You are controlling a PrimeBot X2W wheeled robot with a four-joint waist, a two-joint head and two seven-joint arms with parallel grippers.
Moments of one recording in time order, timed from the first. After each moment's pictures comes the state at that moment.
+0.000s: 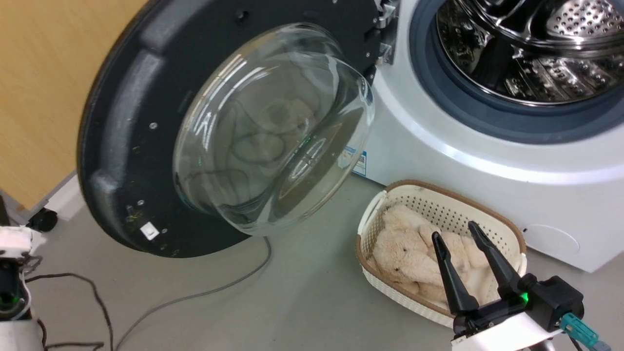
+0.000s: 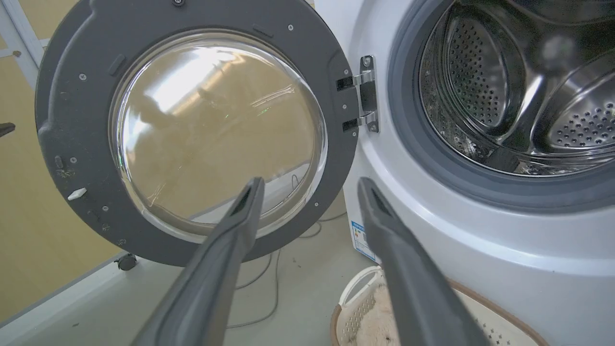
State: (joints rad) left arm -0.42 0.29 0.44 0.46 -0.80 -0.12 0.01; right arm -0.03 -0.13 0.21 0.03 0.25 0.13 -0.26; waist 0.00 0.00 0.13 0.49
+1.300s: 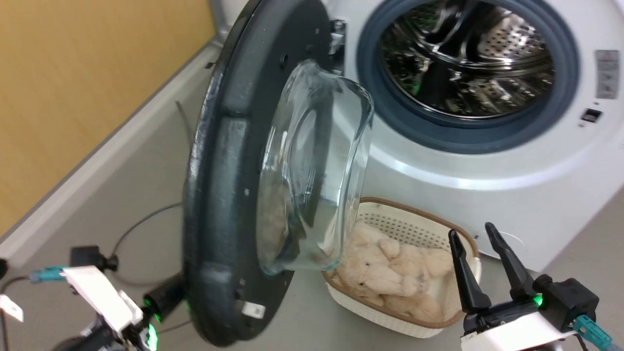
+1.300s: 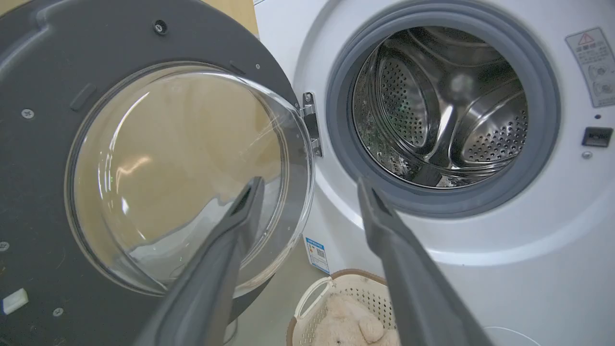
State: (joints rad) left arm -0.13 0.10 0.29 0.09 -1.39 -0.07 1.02; right arm -0.01 -0.10 0.14 0.03 0.25 0.13 -0.26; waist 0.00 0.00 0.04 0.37
